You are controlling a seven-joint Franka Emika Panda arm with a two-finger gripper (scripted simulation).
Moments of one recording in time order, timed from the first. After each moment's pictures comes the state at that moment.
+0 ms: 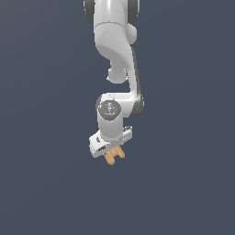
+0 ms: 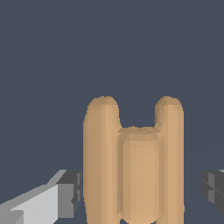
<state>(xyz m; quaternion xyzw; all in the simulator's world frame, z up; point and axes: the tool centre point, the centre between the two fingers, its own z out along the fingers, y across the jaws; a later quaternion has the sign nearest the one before) 0.058 -0.024 0.055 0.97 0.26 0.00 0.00</state>
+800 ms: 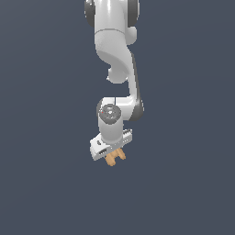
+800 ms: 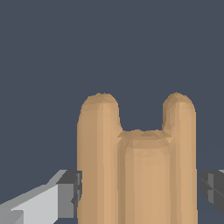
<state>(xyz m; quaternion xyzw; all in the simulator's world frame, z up) 0.064 -0.023 0.038 0.97 0.26 0.01 0.00</state>
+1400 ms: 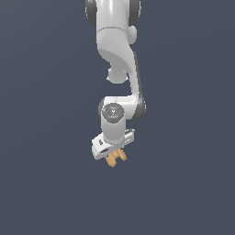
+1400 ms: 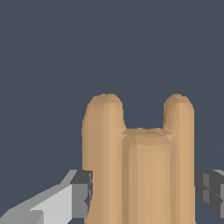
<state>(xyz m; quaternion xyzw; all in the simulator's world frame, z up) 0.066 -0.015 0.044 0.97 0.25 0.01 0.01</state>
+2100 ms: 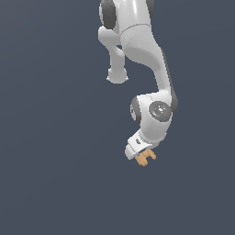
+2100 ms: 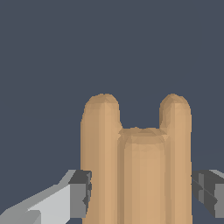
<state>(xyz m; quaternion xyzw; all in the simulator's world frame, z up) 0.067 0.127 0.057 0.97 0.26 0.00 0.00</state>
